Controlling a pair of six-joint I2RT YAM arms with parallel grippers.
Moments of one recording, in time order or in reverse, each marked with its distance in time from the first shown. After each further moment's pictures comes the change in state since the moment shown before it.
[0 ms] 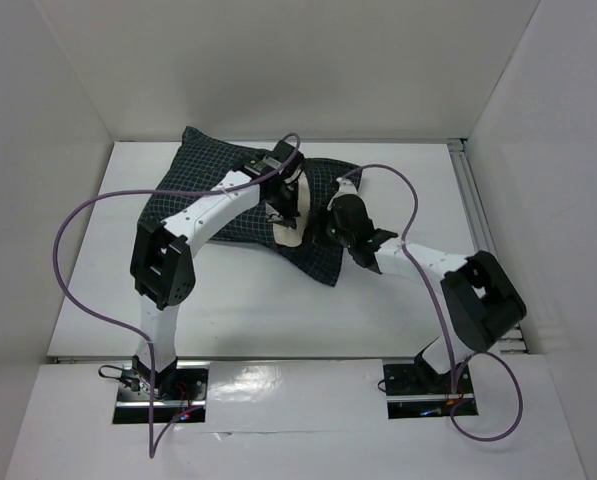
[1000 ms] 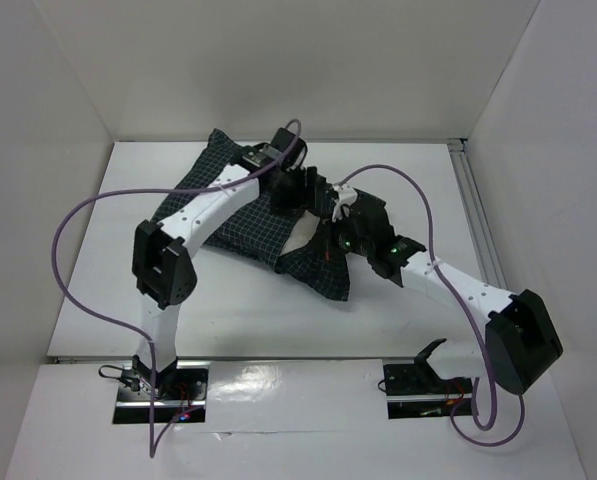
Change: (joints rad) left arm -0.006 0.031 0.119 0.003 0.092 -0.047; right arm 0.022 -0.325 -0.062 -0.202 -0.224 -0.323
